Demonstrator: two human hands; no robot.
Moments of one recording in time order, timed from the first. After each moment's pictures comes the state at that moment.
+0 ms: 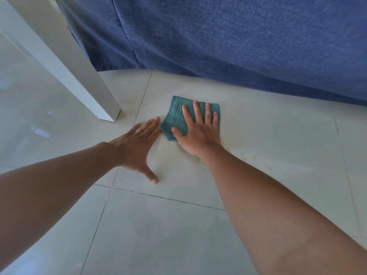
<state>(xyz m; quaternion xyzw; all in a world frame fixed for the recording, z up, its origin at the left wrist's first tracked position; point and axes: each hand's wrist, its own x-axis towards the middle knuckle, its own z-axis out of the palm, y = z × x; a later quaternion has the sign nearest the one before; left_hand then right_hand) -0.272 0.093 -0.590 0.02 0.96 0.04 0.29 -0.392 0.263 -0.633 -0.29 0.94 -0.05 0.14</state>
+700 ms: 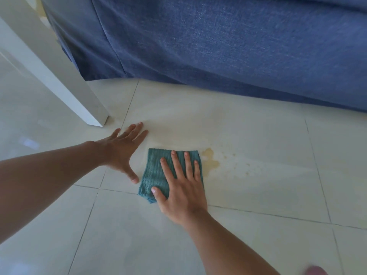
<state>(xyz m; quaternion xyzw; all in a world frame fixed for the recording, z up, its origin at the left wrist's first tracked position) -0.269 0.097 -0.570 0.00 0.94 0.00 0.35 -0.250 0.335 -0.626 -0.33 0.92 -0.13 0.13</state>
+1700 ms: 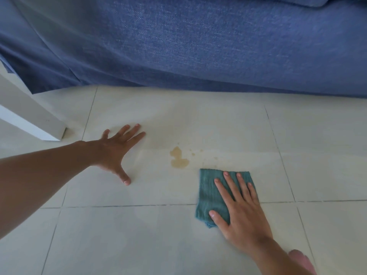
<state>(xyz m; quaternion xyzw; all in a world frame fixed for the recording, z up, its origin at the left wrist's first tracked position) -0.322 0.146 -0.572 0.06 0.92 0.01 0.39 -0.256 0.550 -0.627 -0.23 0.96 -0.04 0.14</state>
